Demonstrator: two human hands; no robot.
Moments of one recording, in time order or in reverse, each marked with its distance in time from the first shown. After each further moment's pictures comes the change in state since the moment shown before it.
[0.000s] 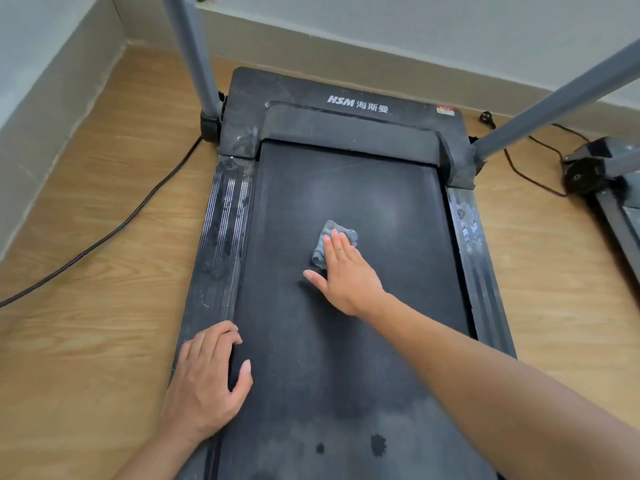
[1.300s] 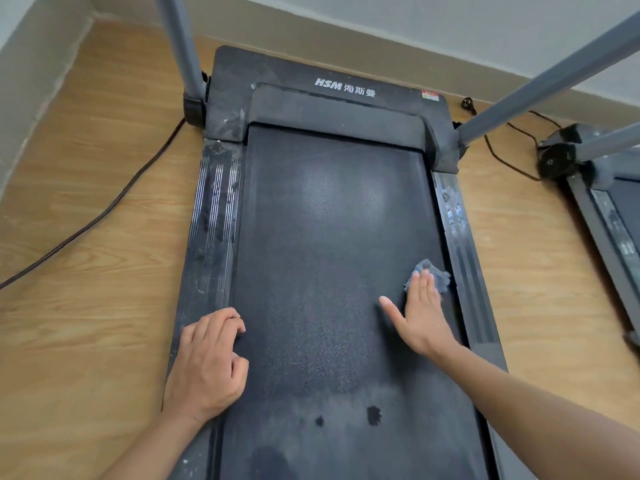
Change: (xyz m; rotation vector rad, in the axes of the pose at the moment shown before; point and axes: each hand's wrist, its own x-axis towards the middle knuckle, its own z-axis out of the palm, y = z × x) left_hand 0.008 0.009 -0.011 -0.012 -0.087 0.046; right_hand -0.135 0.095 0.038 0.224 0.008 0.450
